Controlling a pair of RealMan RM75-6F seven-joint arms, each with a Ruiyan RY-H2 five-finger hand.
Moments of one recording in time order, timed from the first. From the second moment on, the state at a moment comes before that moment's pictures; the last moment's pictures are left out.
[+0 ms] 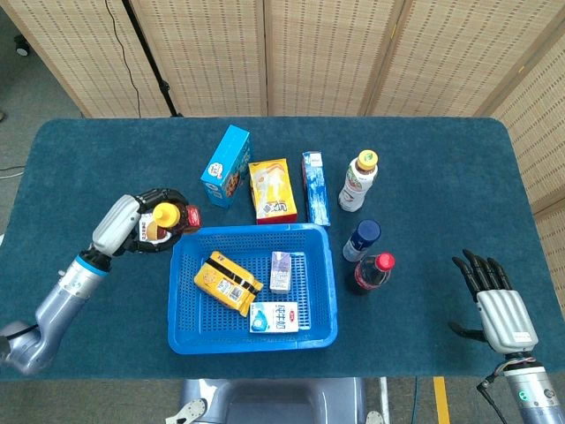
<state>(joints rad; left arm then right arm) -0.64 -1.27 -0.13 -1.41 1.64 1.28 -0.74 0.14 -1.08 0.03 -1.71 -1.53 1.39 -0.02</state>
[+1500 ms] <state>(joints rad) -0.76 -1.38 -0.13 -1.54 1.58 1.14 -0.39 0.13 -1.07 0.03 -1.71 -1.52 1.39 0.02</state>
